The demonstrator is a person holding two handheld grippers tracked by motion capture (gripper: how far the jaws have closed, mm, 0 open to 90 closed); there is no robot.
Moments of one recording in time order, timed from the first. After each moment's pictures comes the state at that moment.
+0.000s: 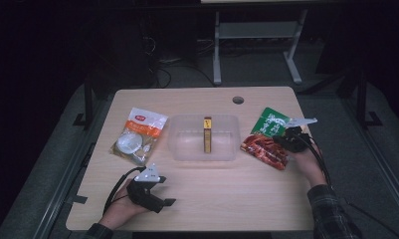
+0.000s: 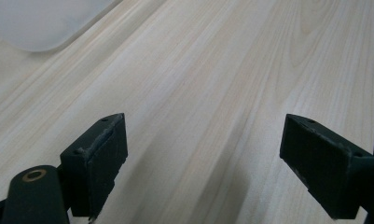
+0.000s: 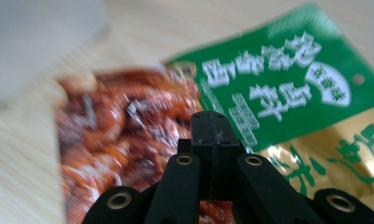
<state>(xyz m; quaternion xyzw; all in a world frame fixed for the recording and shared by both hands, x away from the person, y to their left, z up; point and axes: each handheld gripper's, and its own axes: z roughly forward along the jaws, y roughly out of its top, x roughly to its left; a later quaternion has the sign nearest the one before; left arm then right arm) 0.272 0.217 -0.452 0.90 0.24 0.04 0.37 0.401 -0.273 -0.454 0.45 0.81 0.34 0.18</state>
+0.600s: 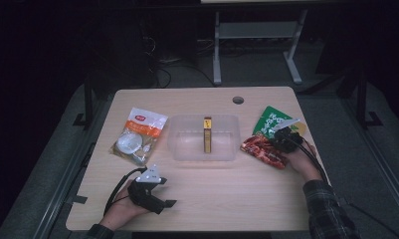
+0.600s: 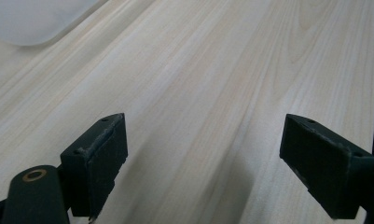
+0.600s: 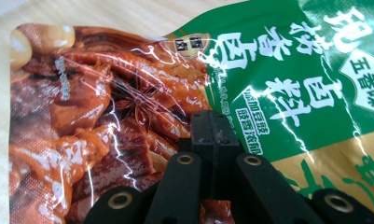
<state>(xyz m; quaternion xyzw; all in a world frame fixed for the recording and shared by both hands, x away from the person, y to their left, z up) 0.271 0.214 -0.455 0.90 0.24 0.04 0.37 0.410 -0.252 -0.464 0.41 0.85 0.26 0.20</state>
